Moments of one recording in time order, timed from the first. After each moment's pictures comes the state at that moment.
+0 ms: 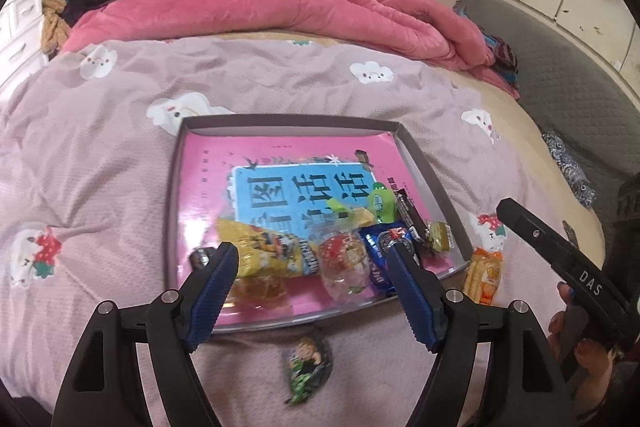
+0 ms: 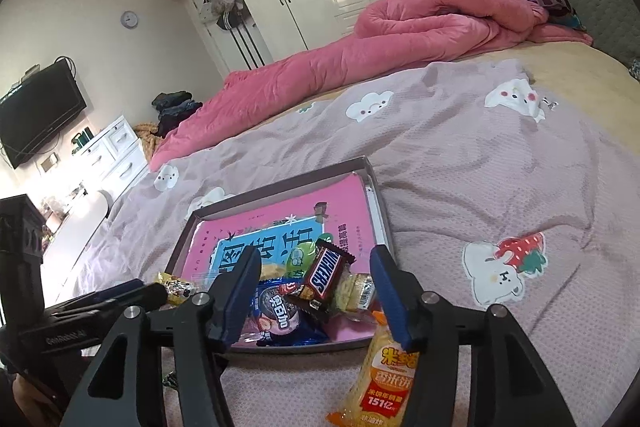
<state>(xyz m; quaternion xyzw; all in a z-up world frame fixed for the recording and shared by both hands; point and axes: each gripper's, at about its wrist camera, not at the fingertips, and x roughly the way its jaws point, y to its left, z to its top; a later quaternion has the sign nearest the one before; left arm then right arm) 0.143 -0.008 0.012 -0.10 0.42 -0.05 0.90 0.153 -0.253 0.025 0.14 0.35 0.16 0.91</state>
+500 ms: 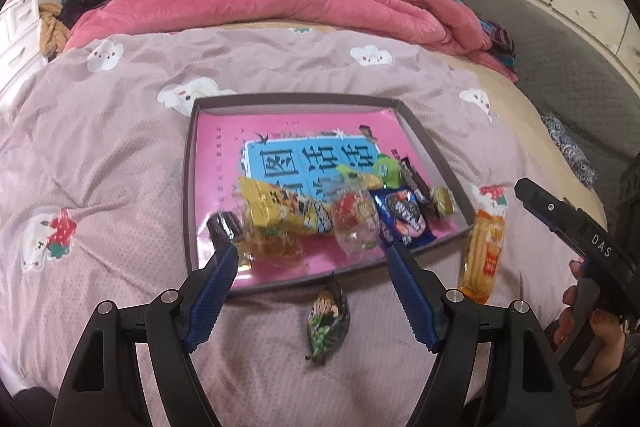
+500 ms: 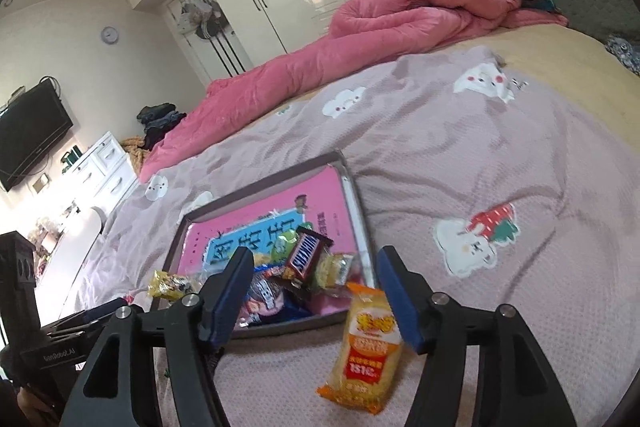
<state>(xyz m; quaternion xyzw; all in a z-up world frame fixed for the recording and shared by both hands) 0.116 -0.003 0.004 -0.08 0.44 -0.06 0.89 0.131 -0.273 0.020 0.16 0.37 0.12 0.91</state>
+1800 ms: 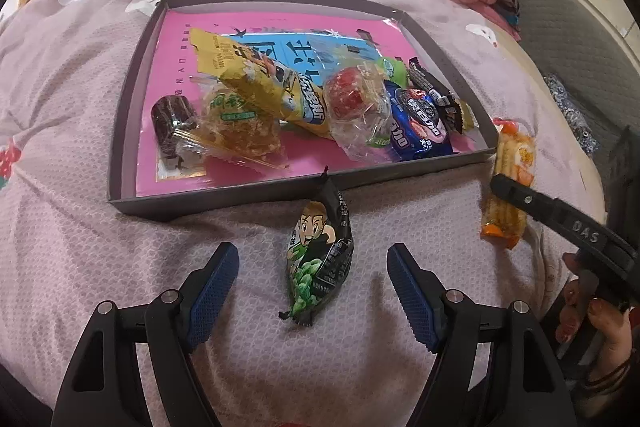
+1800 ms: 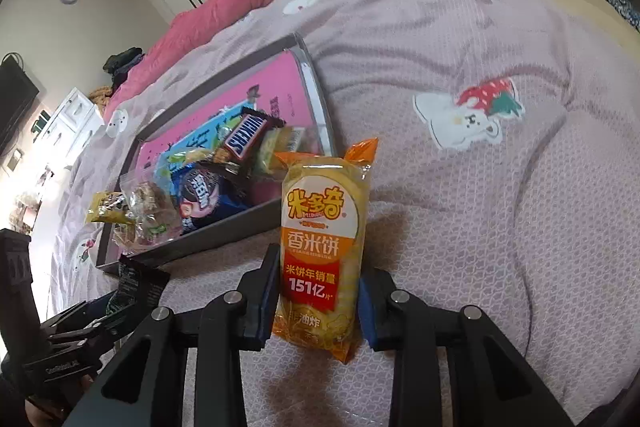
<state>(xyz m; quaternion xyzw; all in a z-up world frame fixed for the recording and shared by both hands) 0.116 -0.021 -0.071 -0.09 0.52 -0.08 0.84 0.132 -0.265 -0.047 0.15 0.48 0.11 0.86</state>
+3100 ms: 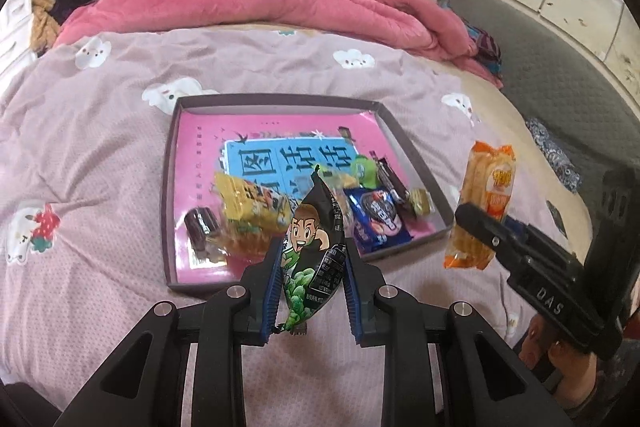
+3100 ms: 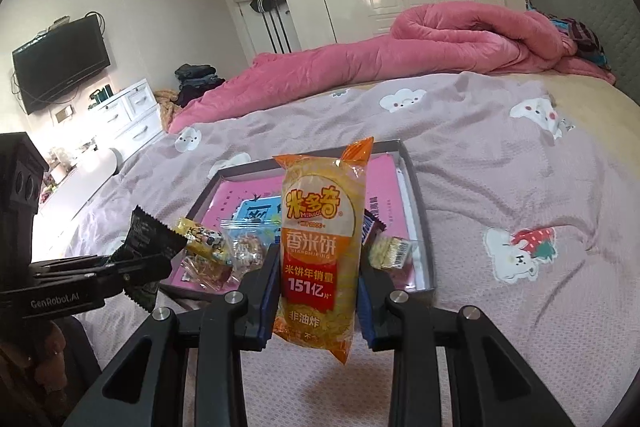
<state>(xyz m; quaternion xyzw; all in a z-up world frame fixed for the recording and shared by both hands) 0.109 -0.010 0.010 -0.11 0.43 -0.08 0.90 0.115 -0.213 0.018 0.06 0.35 0.20 0.91</state>
